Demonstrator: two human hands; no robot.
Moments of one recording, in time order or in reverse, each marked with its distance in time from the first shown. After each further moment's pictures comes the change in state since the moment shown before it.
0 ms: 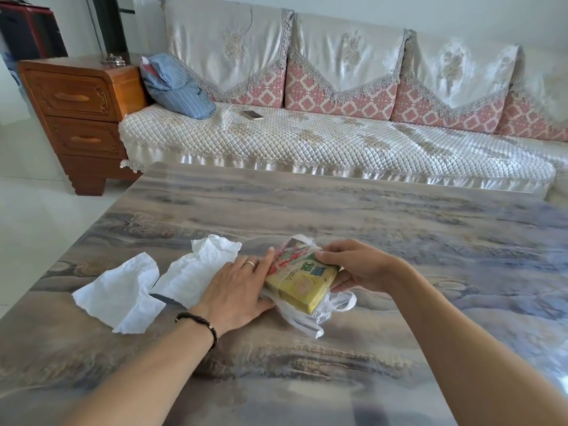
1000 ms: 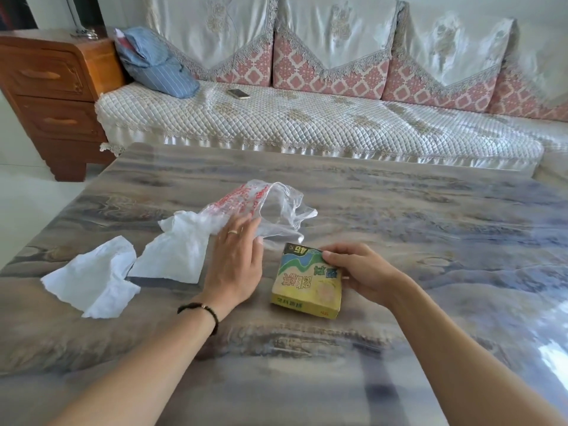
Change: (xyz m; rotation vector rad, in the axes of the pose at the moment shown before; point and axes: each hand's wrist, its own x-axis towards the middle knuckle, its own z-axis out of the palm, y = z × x) left_hand 0.017 0.030 0.013 -0.432 0.462 -0.148; right_hand -0.014 0.060 0.000 0.271 0.133 -0.053
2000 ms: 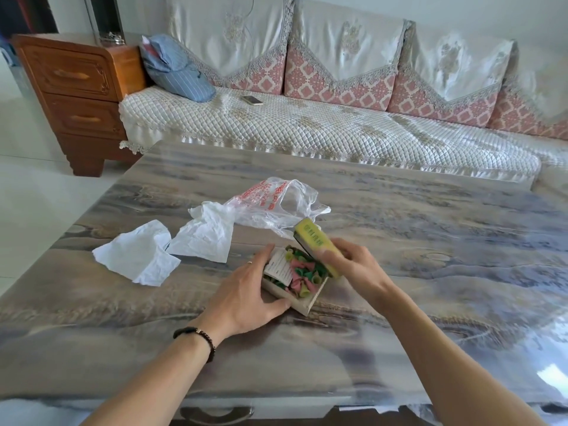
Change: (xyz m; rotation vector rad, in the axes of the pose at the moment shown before) left_hand -0.076 0.006 -0.046 -0.194 -0.355 -0.083; right_hand -0.047 0.002 0.051 -0.356 0.142 -0.280
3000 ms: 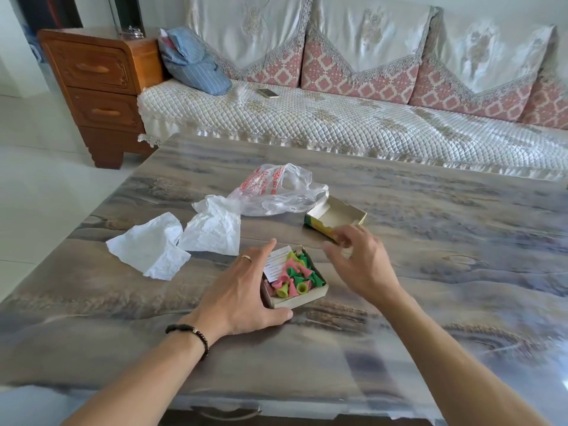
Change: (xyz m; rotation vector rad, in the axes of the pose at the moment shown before) left_hand -0.010 -0.008 -0.015 0.184 -0.034 -0.012; right_hand 0.025 0.009 0.015 -0.491 0.304 -0.277
